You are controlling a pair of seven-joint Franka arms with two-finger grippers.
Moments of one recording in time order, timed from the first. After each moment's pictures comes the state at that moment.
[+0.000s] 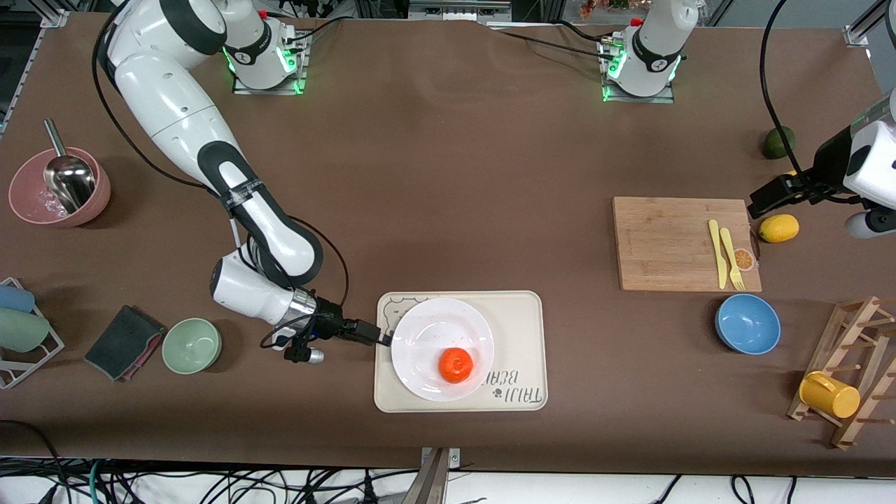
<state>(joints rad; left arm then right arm) -0.08 0.14 0.03 -1.45 0.00 1.56 -0.31 0.04 1.04 0.44 -1.33 0.74 2.65 -0.27</state>
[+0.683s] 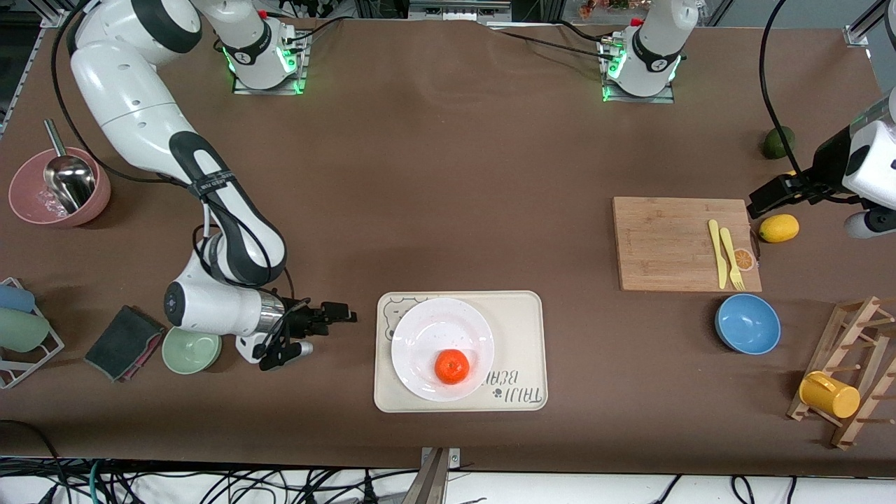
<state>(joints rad) -0.08 0.14 0.03 -1.45 0.00 1.56 -0.31 -0.08 0.98 0.44 -1.29 0.21 2.21 -0.28</state>
